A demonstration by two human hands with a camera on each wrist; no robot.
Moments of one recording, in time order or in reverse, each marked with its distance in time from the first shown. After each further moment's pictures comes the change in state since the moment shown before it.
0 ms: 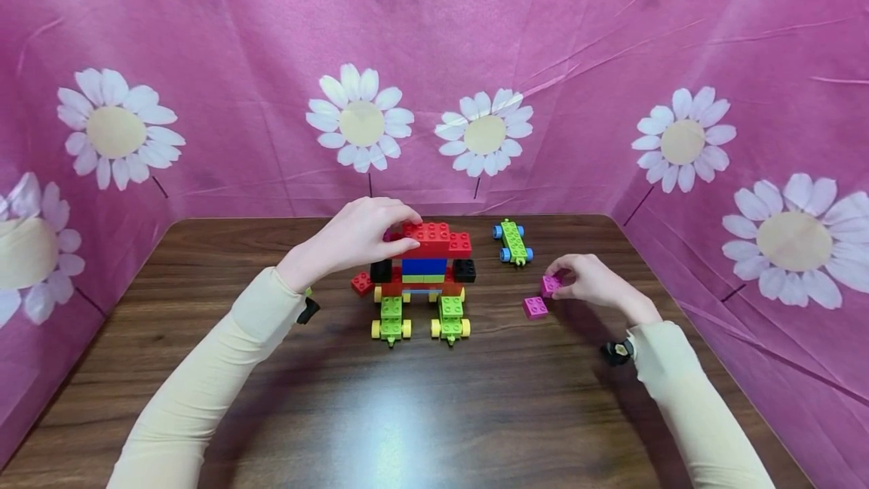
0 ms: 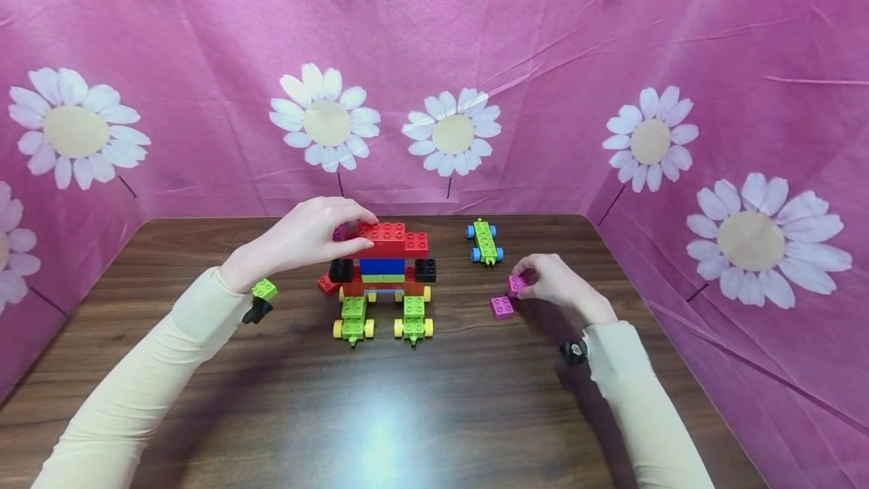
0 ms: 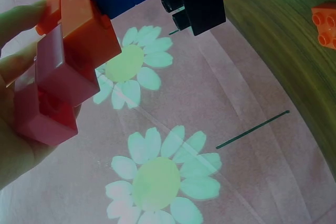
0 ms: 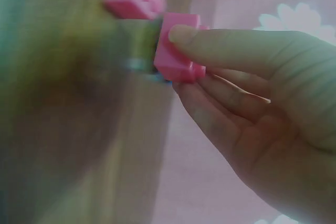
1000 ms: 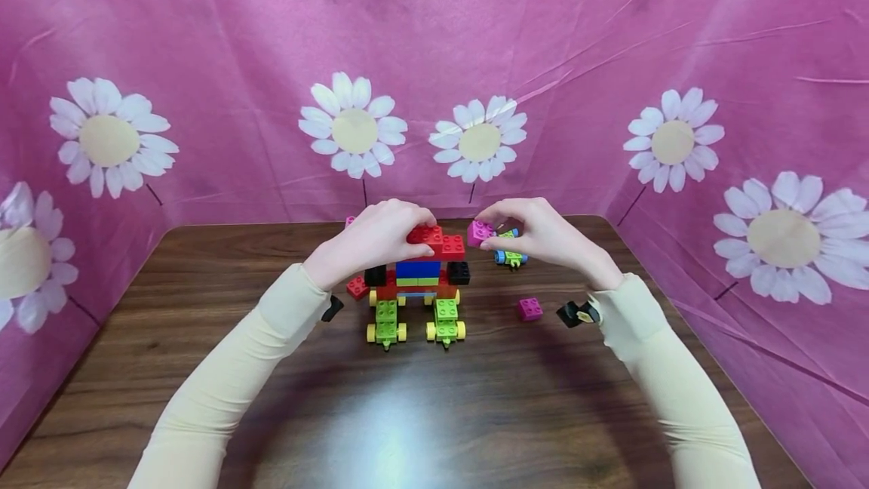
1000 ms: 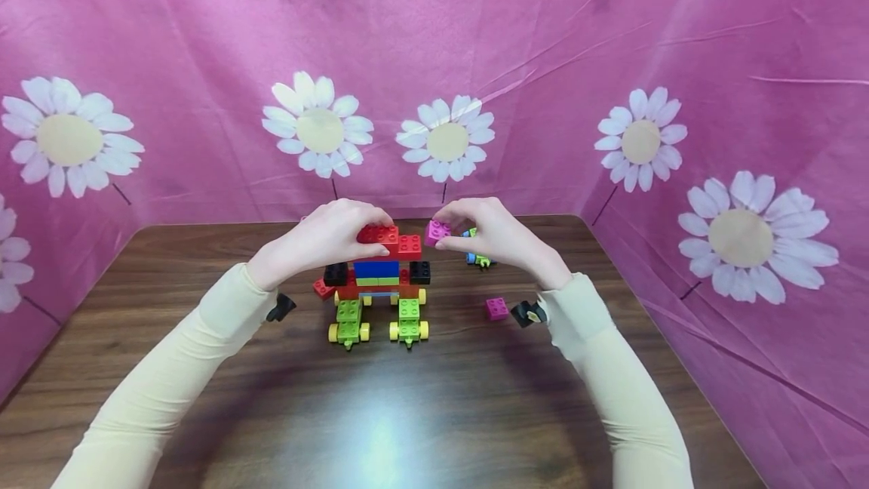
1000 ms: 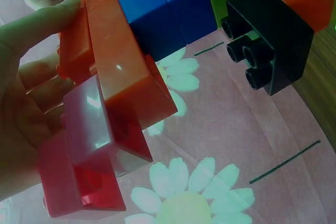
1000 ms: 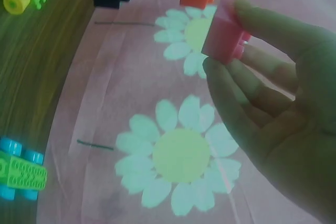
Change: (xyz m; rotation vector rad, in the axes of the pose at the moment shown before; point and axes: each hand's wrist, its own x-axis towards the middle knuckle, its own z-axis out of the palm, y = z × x) left_hand 0.031 0.021 -0.004 0.043 -0.148 -0.095; right_hand 0.059 -0.130 -0.058 0.078 0.133 -0.263
